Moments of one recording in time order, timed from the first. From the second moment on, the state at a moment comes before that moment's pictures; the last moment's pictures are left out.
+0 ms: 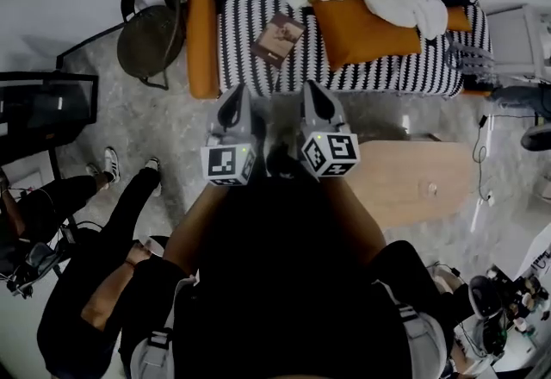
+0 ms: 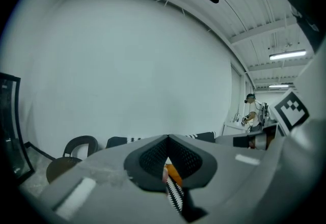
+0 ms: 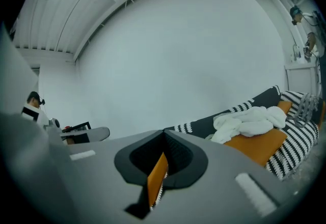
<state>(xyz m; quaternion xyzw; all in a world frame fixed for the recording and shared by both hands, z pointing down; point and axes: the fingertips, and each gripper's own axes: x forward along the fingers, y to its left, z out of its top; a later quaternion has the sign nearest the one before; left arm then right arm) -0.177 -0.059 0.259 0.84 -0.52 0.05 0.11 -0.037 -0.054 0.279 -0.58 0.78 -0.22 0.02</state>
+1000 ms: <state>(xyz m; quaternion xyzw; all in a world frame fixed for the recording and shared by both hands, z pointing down) -0.180 -0.224 0.420 0.85 -0.48 0.10 0.19 -0.037 -0.196 0.497 -0.63 0.69 -0.35 -0.04</state>
